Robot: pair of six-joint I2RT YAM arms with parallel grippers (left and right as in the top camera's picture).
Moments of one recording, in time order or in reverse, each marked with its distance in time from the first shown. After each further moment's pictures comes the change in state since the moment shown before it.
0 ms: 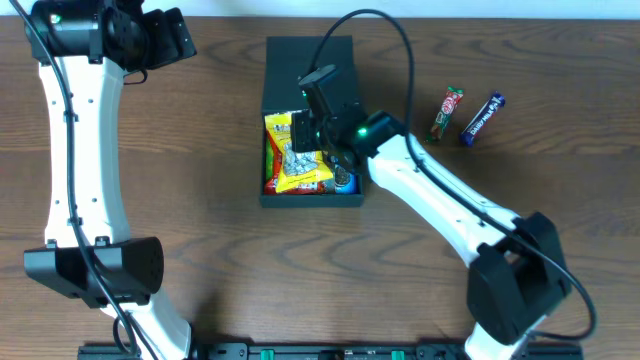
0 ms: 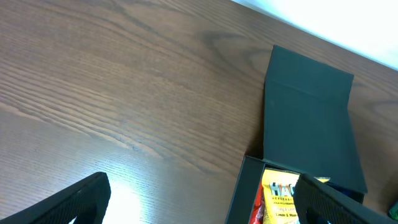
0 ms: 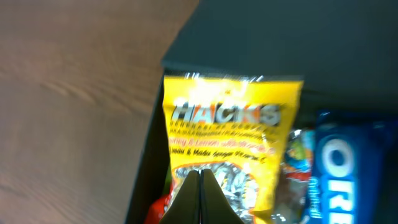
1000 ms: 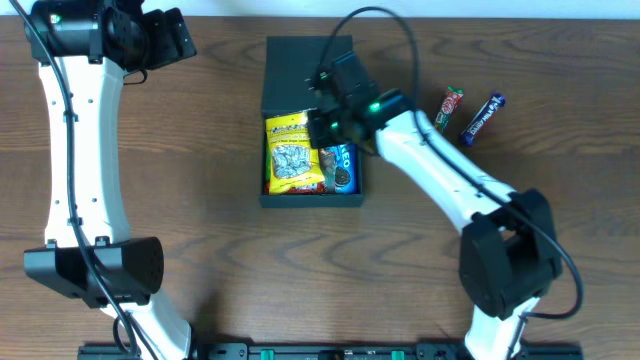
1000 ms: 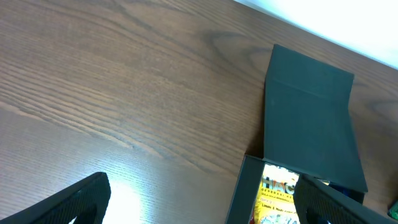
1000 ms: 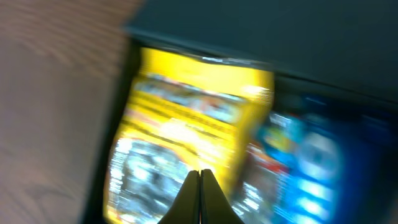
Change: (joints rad) left arm 0.000 0.000 0.000 -0.003 0.000 0.000; right arm -0.135 0.083 0.089 -0.179 -0.168 -0.153
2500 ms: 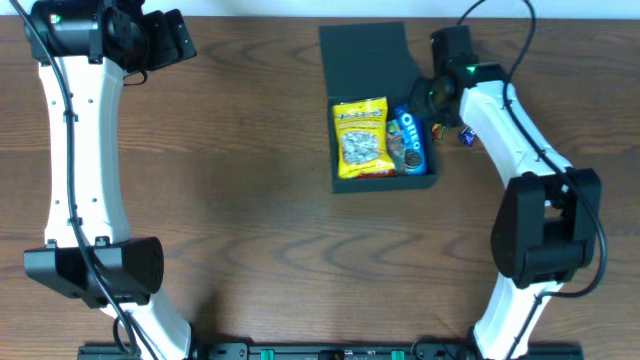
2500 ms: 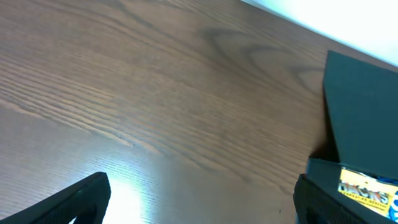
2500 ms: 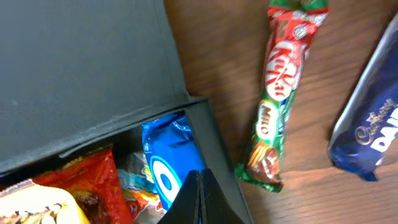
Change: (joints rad) left arm 0.000 0.000 0.000 -0.008 0.000 0.000; right arm -0.369 0.071 0.030 -0.058 0.249 0.130
